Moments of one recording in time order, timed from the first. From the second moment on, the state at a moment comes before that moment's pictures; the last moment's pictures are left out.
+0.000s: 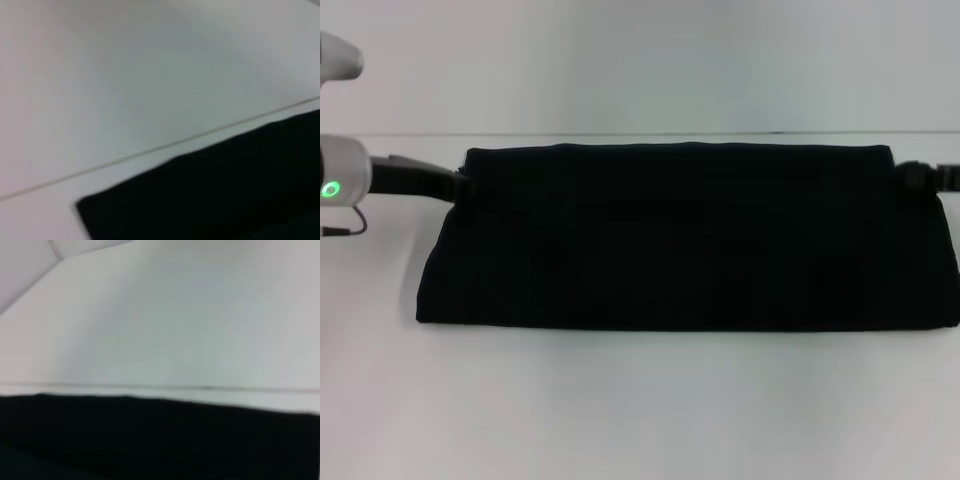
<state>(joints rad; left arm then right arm) -0.80 -2.00 0.54 0.66 2.51 1.06 -1.95 0.77 1.88 -0.43 -0.47 -2.37 -1.08 1.93</state>
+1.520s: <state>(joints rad) -0.92 -2.01 0.61 0.51 2.51 0.62 -1.96 0.92 1.92 -0.48 -0.37 -2.33 -0.64 1.92</state>
